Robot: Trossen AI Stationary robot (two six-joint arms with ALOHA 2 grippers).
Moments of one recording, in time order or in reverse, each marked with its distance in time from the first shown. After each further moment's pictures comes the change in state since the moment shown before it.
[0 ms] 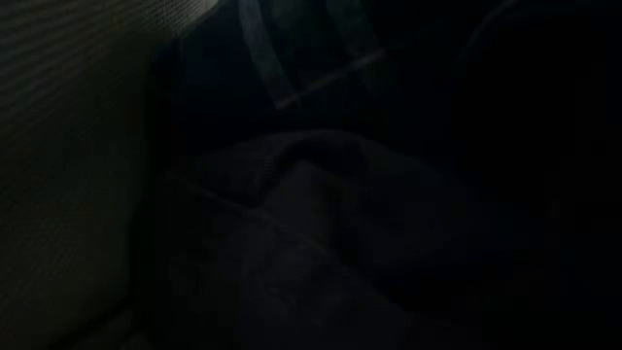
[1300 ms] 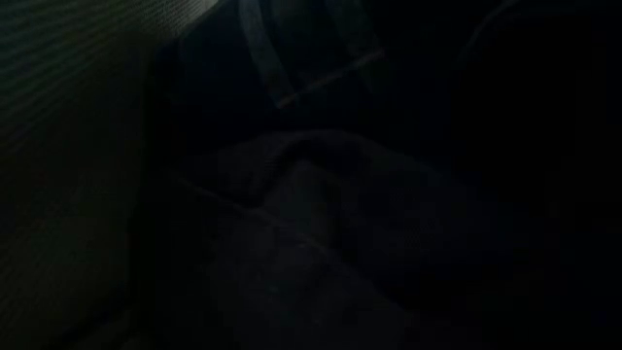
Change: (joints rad) left arm 0.000 0.000 0.000 0.040 0.001 -0.176; right arm 0.157 0.935 1.005 -0.659 -0.195 0.037
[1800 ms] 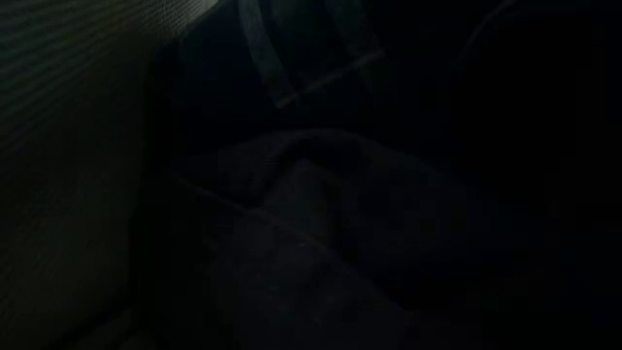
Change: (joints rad) left arm 0.000 0.000 0.000 -0.006 -0.007 -0.031; right arm 0.262 0.226 0.105 -0.111 0.071 0.388
